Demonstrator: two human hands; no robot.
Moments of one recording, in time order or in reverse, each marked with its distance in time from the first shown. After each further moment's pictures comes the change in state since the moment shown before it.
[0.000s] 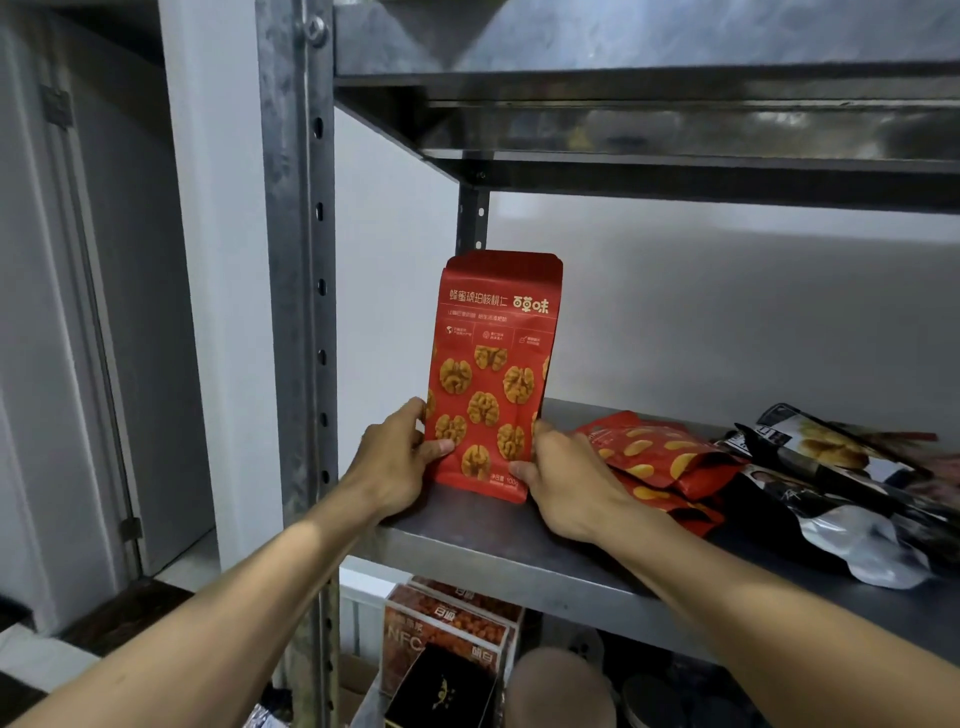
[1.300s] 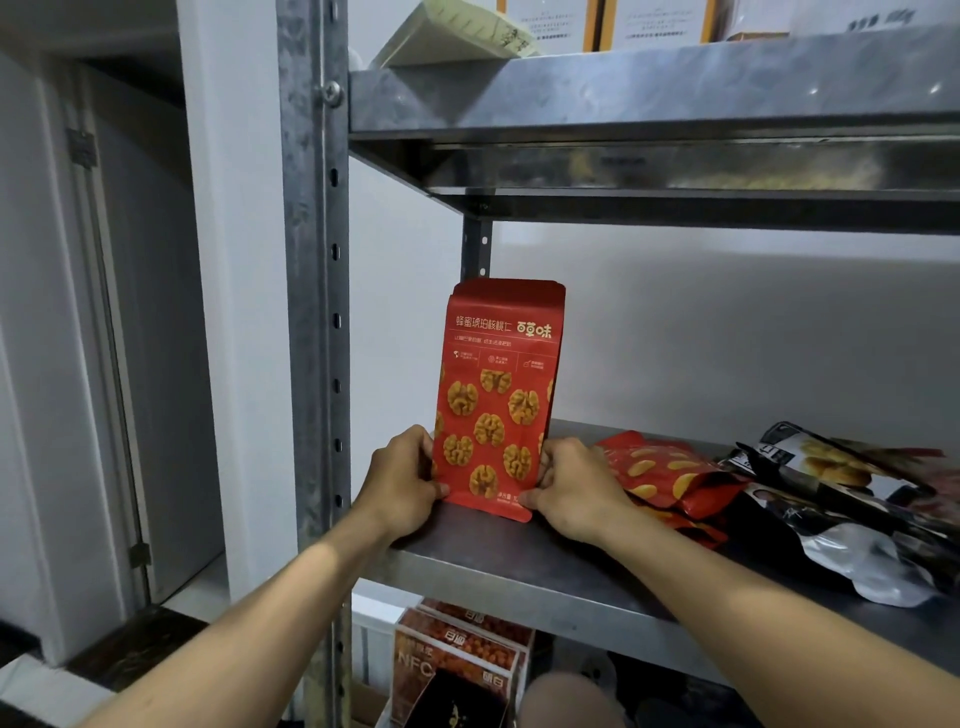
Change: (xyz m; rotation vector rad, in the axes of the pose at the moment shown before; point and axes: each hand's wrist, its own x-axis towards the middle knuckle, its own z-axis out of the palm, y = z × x) left_hand -0.003 0.006 -0.001 -0.030 0.071 -0.100; right_hand 0.001 -0.004 -0.013 0.219 0.016 0.047
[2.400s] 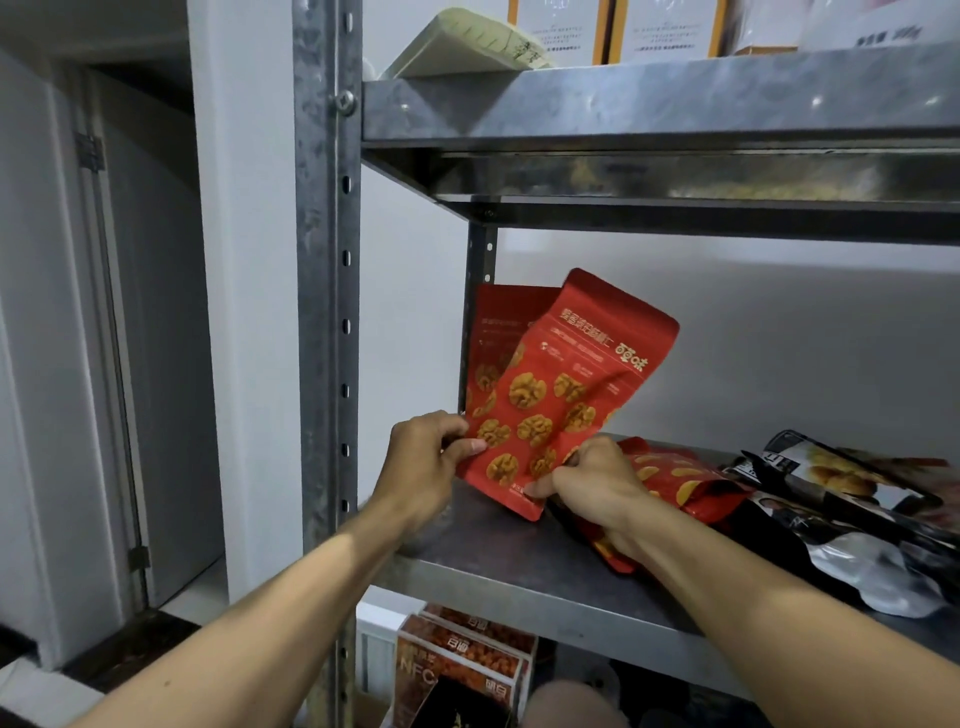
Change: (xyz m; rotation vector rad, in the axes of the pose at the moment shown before) left_hand -0.001 0.030 0.002 -0.106 0.086 0.250; right_hand 0.011 0.010 -0.003 0.340 0.067 0.254
